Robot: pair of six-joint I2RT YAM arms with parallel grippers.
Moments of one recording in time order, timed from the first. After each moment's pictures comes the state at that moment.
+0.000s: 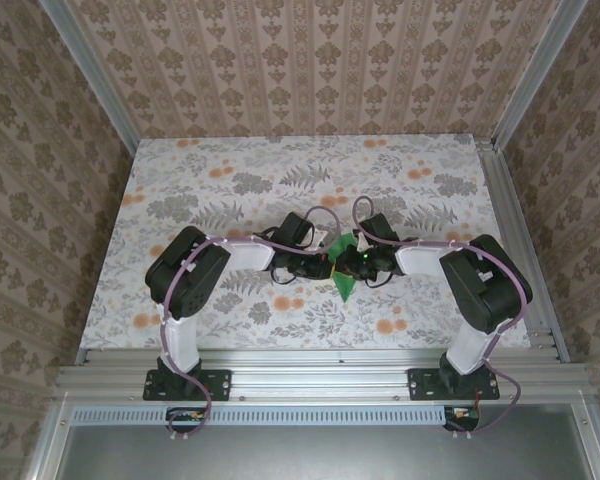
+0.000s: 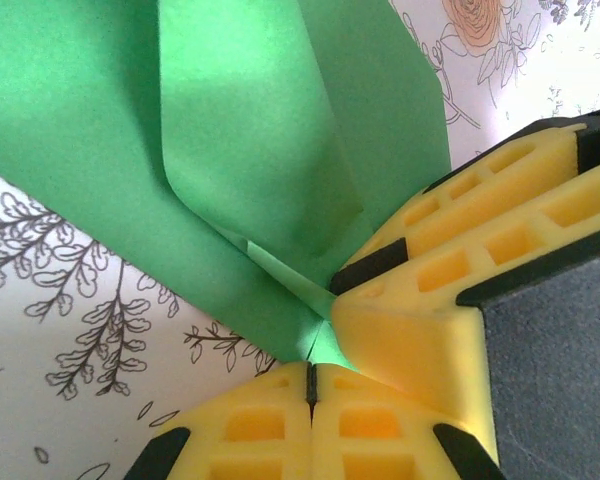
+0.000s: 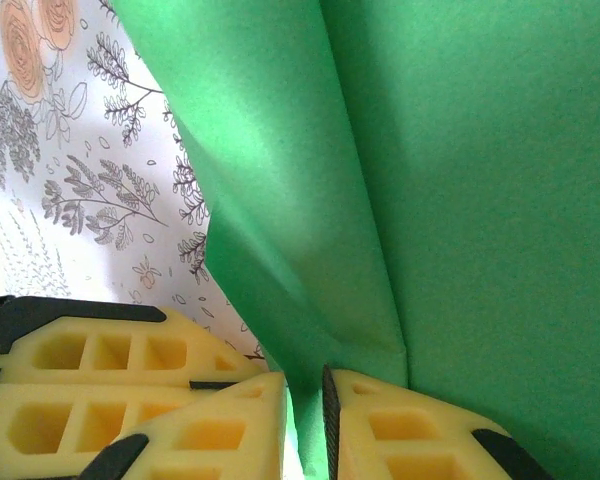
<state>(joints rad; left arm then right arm) -0.75 1.93 1.03 -0.07 0.55 -0.42 0.45 1.74 0.79 -0.06 -0.44 0.79</state>
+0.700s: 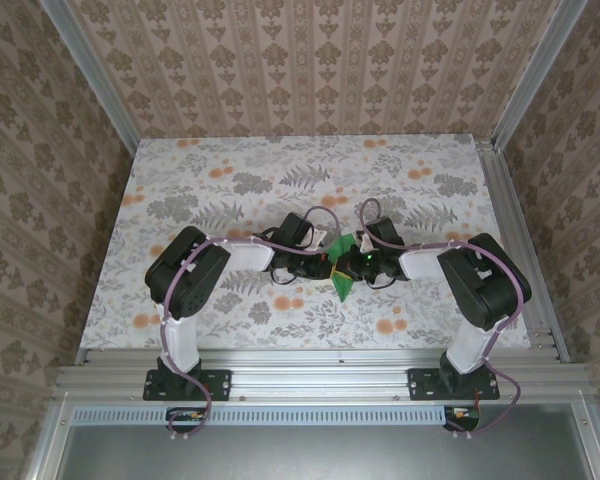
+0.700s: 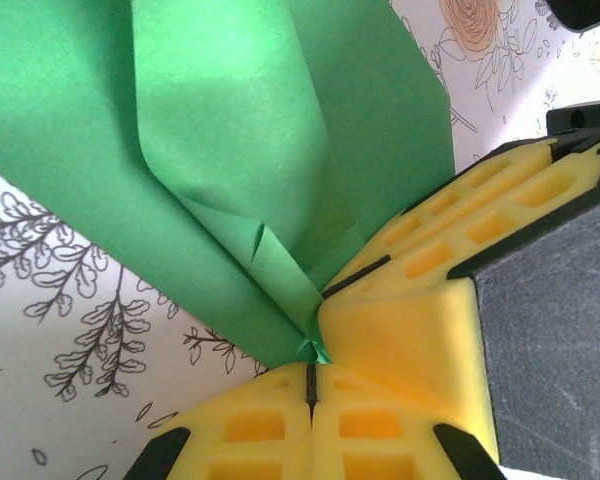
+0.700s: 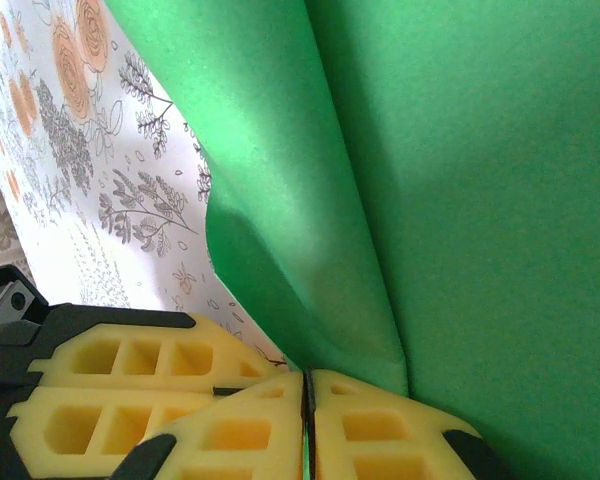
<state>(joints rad) -0.75 1.93 1.02 -0.05 0.55 -0.43 0.41 1.75 0.72 0.12 -0.54 0.91</state>
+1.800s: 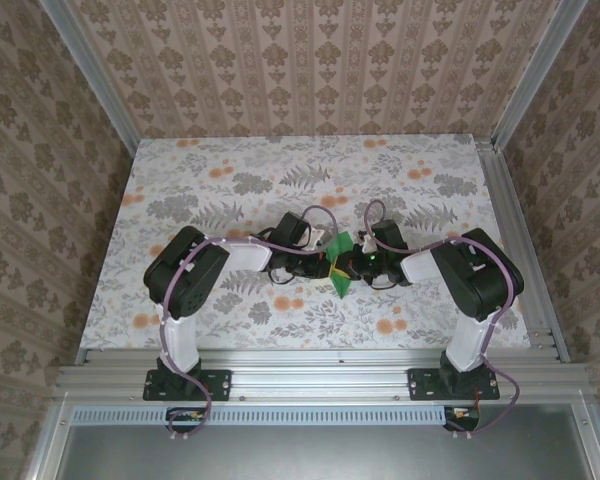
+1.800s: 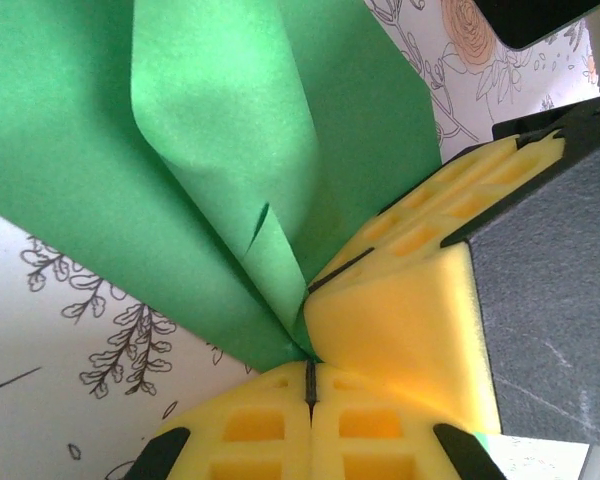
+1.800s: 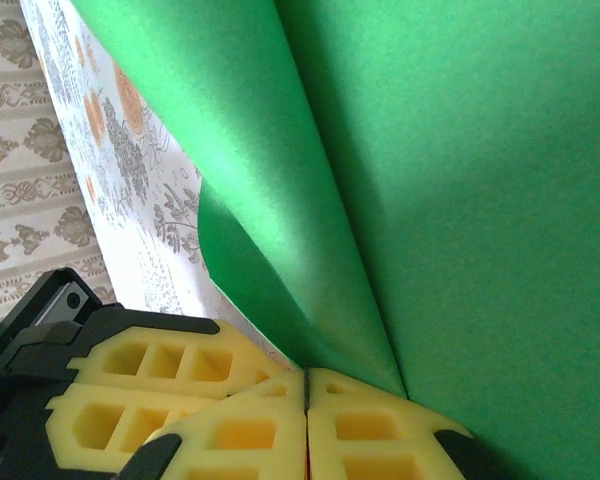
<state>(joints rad) -0.73 1.93 1.00 -0.02 0.57 -0.43 0.38 1.82 0.66 0.37 -0.65 1.00</state>
